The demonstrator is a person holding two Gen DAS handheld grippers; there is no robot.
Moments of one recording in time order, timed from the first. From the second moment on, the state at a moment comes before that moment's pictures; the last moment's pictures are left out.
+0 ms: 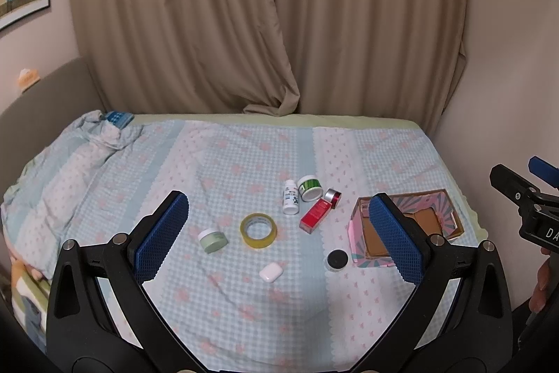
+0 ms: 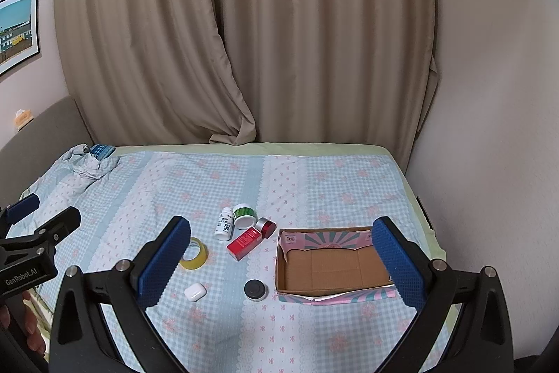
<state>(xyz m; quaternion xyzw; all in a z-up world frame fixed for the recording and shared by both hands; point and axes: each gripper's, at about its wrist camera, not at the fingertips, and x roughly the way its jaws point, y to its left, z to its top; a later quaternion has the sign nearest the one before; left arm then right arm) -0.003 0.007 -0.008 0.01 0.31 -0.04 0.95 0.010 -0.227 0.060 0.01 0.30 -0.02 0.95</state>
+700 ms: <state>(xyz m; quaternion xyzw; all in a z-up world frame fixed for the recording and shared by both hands) 0.016 0.012 -0.003 0.01 0.34 -0.04 0.94 0.010 -0.233 0.053 0.01 0.30 -0.01 0.95</state>
